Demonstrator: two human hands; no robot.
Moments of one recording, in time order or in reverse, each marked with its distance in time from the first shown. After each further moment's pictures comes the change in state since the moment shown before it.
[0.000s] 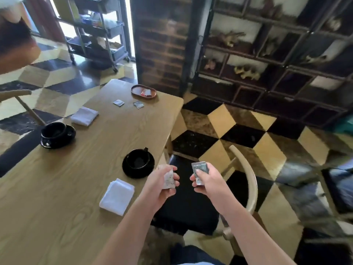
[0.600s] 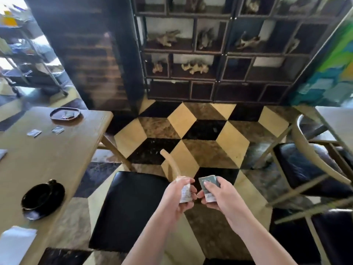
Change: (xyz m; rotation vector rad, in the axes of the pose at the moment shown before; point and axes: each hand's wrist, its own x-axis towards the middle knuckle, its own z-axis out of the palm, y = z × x) left_hand 0.084 -0.194 0.364 0.208 -0.102 -0.131; right_hand -0.006 0.070 -0.384 0.072 0.188 0.019
